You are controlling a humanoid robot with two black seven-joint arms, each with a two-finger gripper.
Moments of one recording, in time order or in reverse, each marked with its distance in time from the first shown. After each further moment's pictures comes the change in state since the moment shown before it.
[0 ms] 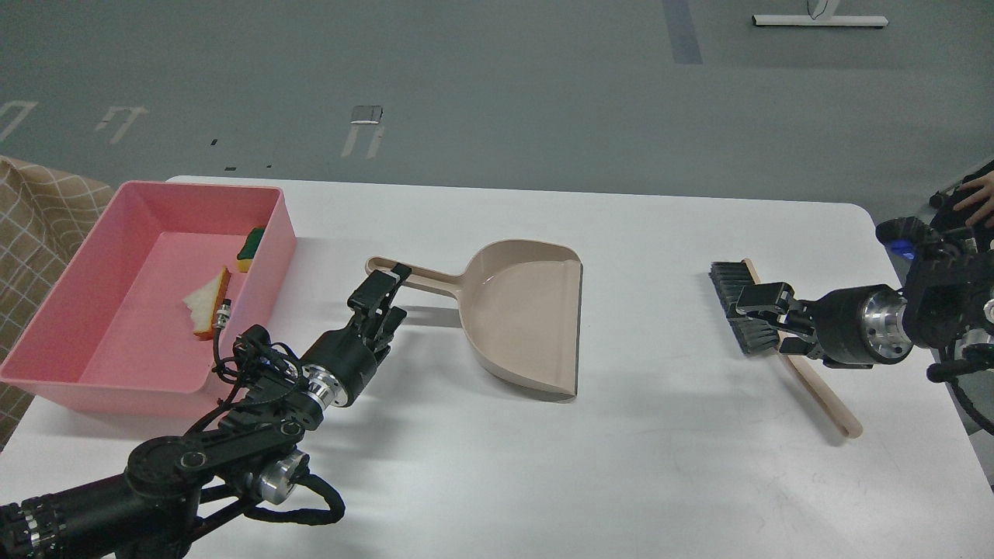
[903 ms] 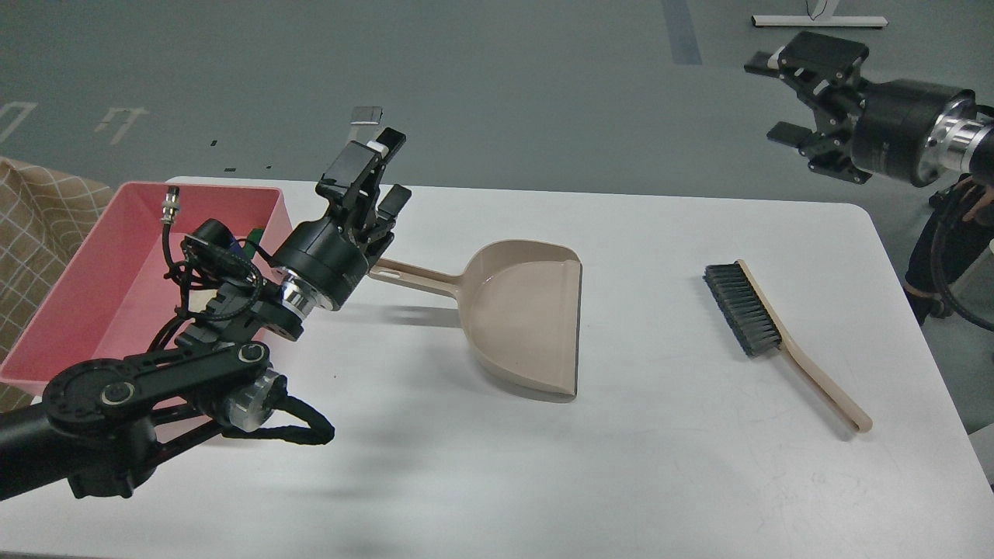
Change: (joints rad) left arm -0.238 0.186 -0.055 -0.311 -0.016 0.081 0.000; right arm -0.044 0.258 0.738 -0.003 0.002 0.000 0.000
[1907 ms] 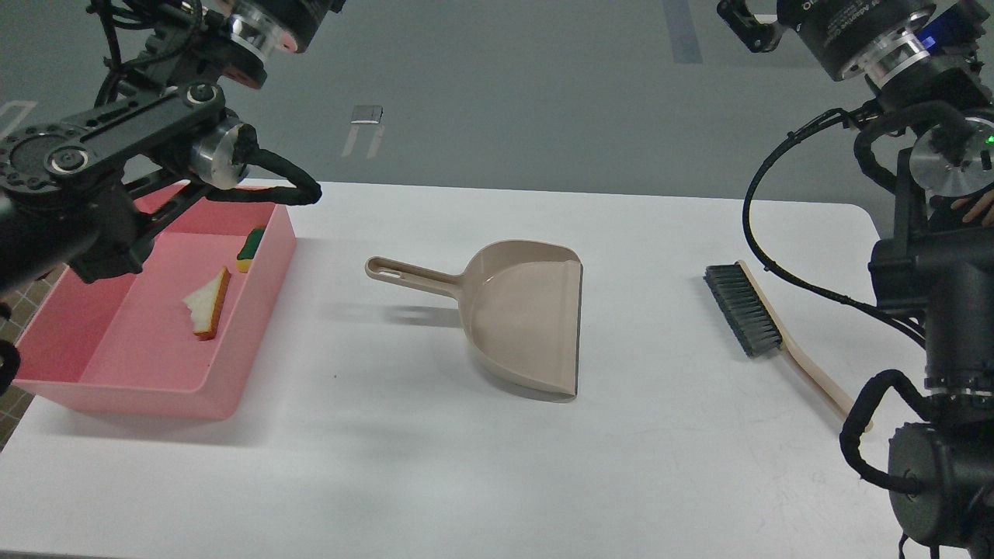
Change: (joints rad) left arm -0.463 -0.143 -0.190 0.509 -0.124 -0.416 0.000; right arm 0.189 0.545 0.482 -0.441 0.188 0.000 0.122
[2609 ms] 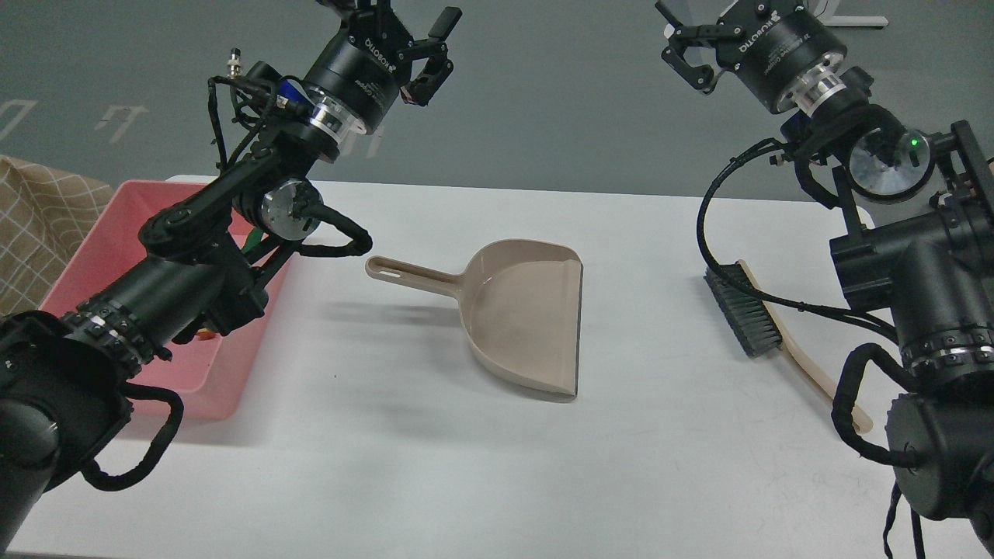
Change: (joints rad) left arm 0.203 -0.268 -0.199 0.260 -0.071 -0.383 0.000; right arm 0.021 0.000 -0.100 -0.270 0.193 0.000 0.055
